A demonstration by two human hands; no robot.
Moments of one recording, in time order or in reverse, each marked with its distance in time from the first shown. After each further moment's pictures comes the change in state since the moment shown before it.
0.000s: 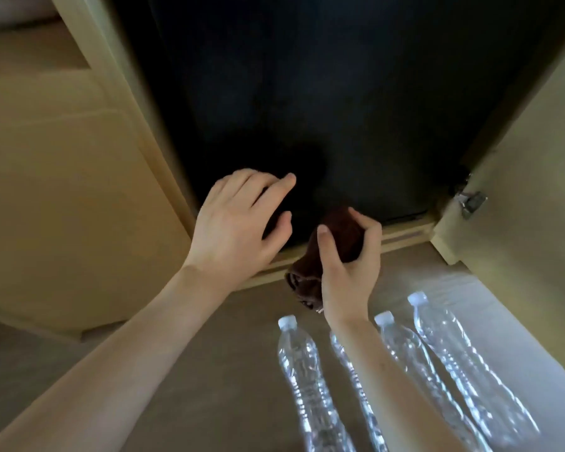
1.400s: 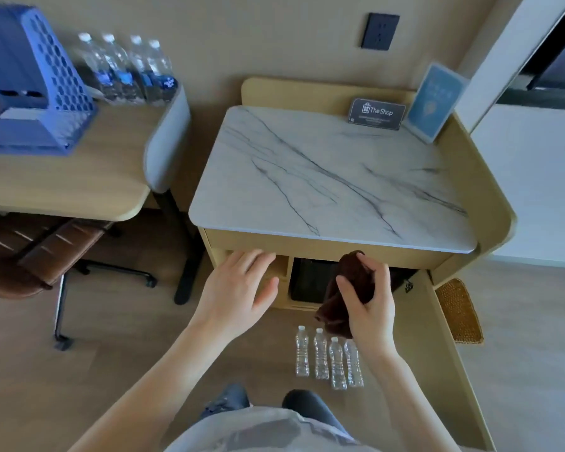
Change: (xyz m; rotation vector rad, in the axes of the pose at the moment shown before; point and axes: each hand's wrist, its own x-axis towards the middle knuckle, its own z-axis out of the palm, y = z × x) left_hand 0.291 0.120 -0.782 -0.009 -0.261 -0.501; right_hand 0.013 -0.873 -0.022 -0.174 -0.568 0.137
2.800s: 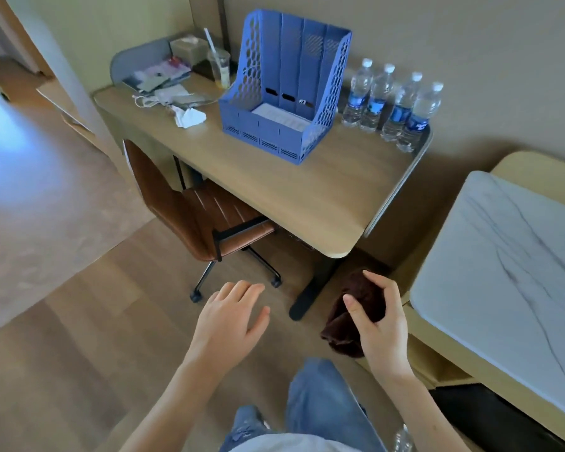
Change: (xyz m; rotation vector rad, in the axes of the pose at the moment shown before) left_hand -0.156 -0.325 -0.149 0.157 0.038 -0.734; right_hand 0.006 -0.057 0.419 -0.061 -0.579 -0.153
